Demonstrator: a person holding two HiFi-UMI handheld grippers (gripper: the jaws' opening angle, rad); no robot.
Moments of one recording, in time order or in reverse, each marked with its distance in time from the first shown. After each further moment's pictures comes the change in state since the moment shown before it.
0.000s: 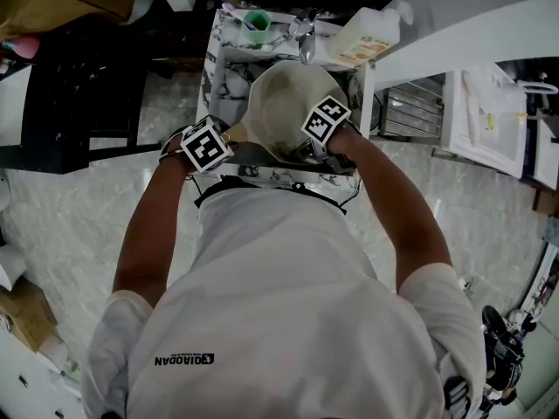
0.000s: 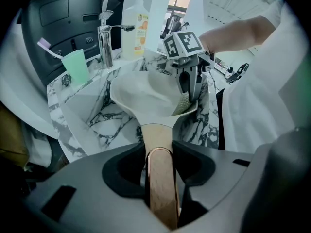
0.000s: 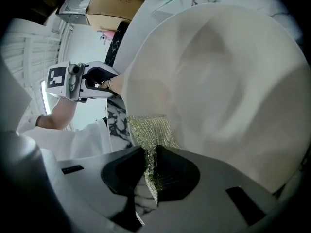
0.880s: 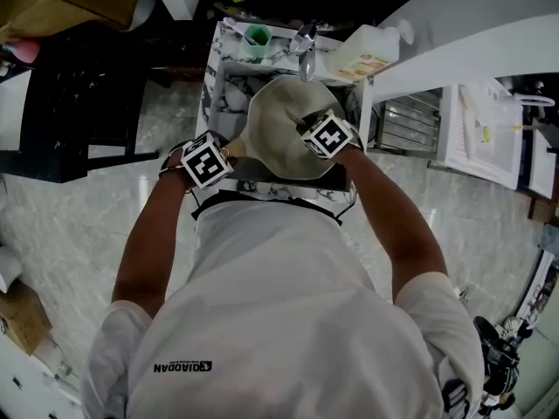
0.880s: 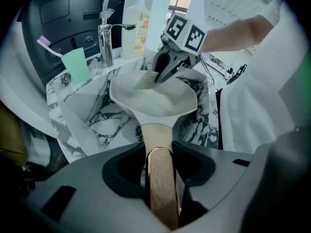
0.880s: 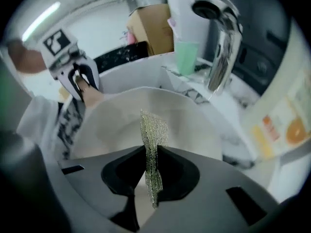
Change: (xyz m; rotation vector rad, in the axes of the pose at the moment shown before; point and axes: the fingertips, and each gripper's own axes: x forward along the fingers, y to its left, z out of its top) left arm 0.004 -0.001 -0.008 -0.014 0.022 -0.026; right arm -0.090 -0.047 0.092 -0.479 -0.324 -0.686
